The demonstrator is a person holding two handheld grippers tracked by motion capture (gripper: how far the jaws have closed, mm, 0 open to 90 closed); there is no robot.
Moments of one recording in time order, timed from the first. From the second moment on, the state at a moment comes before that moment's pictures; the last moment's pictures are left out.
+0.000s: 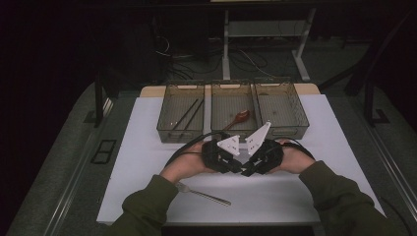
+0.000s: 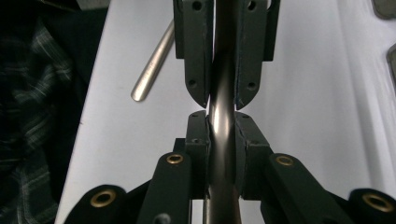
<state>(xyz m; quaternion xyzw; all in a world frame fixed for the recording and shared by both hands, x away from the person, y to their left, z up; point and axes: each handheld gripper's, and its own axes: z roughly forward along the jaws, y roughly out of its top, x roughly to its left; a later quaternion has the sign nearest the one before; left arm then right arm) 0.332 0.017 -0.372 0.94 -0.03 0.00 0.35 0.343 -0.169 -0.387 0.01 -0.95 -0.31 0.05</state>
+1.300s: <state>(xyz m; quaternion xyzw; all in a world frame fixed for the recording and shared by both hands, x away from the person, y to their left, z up) 0.289 0.150 -0.409 0.83 0.28 0.09 0.48 0.402 -0.303 -0.354 -0.29 -0.88 -0.36 -0.06</state>
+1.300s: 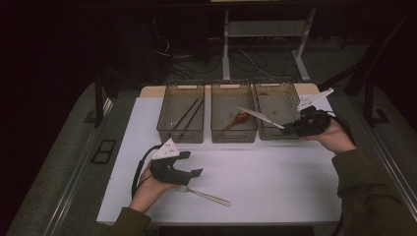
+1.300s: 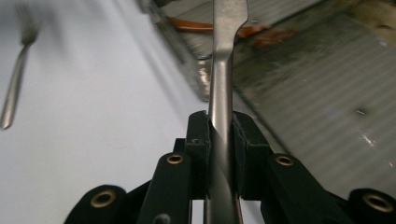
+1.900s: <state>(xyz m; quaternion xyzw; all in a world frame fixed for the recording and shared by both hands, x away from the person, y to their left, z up) 0.281 0.152 -0.416 0.83 0.28 0.10 0.47 0.464 -0.328 -0.361 -0.45 -0.83 -0.30 -0.09</state>
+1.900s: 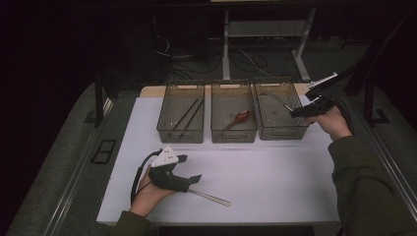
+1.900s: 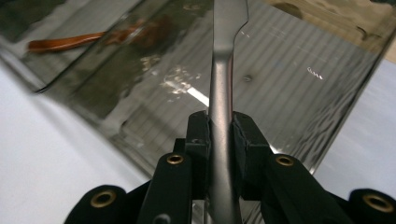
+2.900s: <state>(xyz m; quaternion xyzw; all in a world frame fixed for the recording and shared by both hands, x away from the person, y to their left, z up) 0.280 0.149 -0.419 0.84 0.27 0.09 0.47 0.481 -0.308 -0.371 -0.49 -0.80 -0.33 -0.10</state>
